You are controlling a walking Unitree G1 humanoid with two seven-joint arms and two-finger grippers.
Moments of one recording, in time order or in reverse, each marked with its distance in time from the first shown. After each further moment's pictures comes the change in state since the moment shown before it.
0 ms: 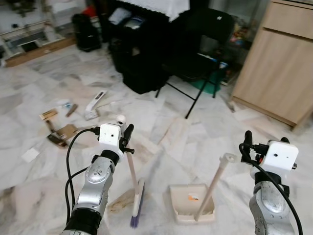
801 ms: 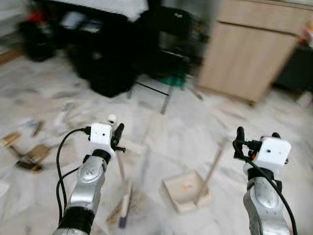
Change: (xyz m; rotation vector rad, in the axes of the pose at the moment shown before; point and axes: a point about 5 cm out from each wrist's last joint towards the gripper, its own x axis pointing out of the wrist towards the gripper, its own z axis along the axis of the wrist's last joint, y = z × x) left arm 0.003 0.004 0.000 0.011 0.007 0.025; right arm 0.002 0.000 -0.001 0.001 0.009 0.008
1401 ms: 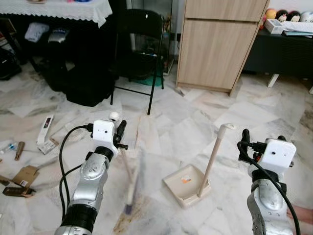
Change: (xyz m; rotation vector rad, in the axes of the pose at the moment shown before) left arm -0.002 0.004 0.000 -0.015 -0.004 0.016; right arm 0.000 0.009 0.003 0.020 -0.013 0.024
